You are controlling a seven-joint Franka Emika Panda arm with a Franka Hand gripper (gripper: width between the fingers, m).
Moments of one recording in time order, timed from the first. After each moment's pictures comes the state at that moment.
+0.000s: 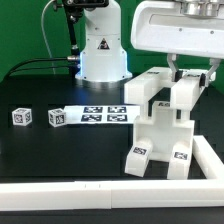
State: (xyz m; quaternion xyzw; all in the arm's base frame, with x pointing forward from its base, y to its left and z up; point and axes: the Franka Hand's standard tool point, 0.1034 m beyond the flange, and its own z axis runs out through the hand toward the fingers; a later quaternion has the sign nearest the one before) arm 0.558 0.117 0.136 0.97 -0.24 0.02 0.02
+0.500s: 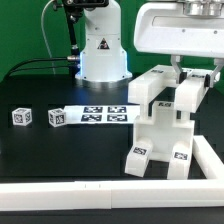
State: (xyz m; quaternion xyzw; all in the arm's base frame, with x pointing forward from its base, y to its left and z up) arm 0.563 0.121 0.135 0.98 -0.21 0.04 0.01
